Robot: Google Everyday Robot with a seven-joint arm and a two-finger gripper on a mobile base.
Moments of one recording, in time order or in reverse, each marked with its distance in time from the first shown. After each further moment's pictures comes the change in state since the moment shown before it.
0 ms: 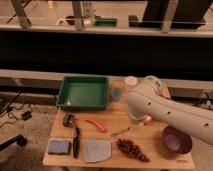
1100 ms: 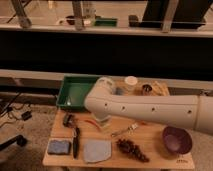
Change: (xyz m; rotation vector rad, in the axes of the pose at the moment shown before) arm -0.151 -0.036 0.033 -0.035 -0.025 -0.134
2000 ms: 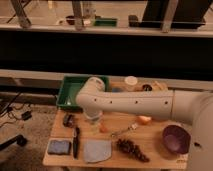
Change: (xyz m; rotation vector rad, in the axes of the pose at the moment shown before) arm -0.028 -0.023 0.033 -0.078 -0.078 0.047
